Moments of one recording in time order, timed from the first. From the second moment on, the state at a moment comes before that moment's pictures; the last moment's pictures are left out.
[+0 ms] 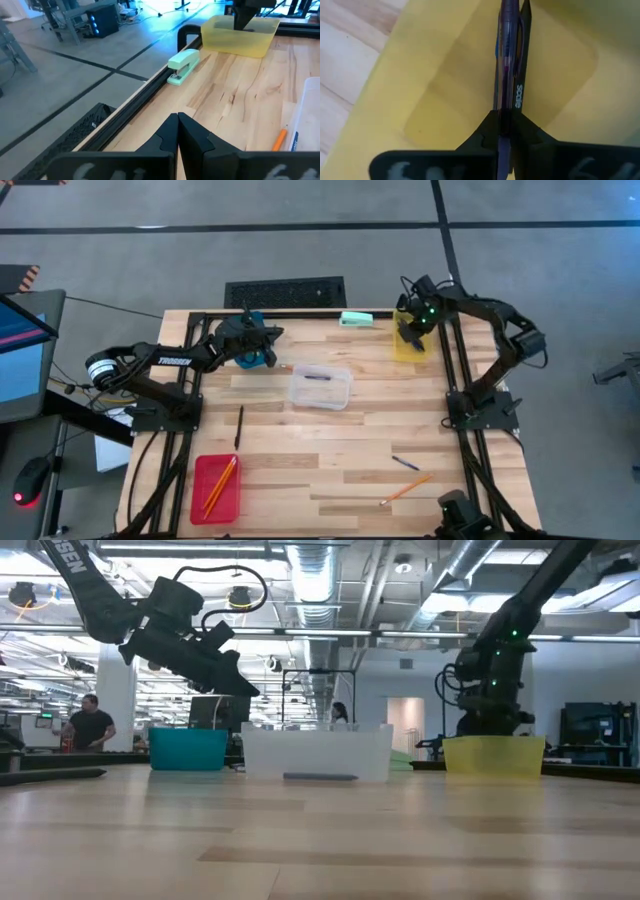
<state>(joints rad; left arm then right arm) 0.64 1.36 0.43 0.65 0.05 0.12 -1.12 1.62 0.98 -0.71 -0.12 -0.09</state>
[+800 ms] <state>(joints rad) 0.62 1.36 0.54 0.44 0.07 0.09 -0.99 1.60 0.98 -0.81 -0.01 -0.21</state>
